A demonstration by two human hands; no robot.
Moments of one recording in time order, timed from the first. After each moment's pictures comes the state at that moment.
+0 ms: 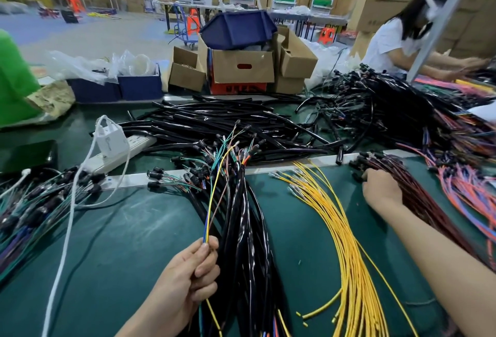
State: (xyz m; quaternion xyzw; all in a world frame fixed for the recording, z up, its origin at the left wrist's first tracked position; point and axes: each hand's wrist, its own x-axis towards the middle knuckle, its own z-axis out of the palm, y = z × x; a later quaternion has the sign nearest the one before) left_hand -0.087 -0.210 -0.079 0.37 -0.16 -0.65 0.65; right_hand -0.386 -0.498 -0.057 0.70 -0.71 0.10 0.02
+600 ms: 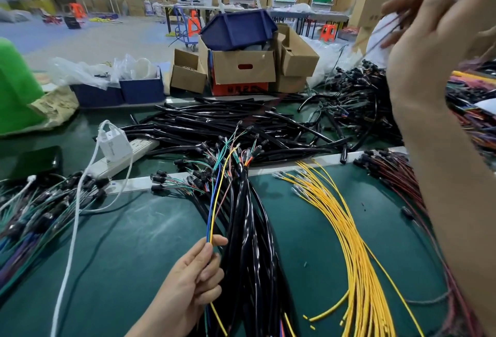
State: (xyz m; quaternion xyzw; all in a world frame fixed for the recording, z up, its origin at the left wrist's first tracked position) left_hand -0.087 -0.211 -0.077 0.39 -0.17 -0.63 0.65; right_hand -0.282 -0.428 0.168 0.59 -0.30 0.75 -0.06
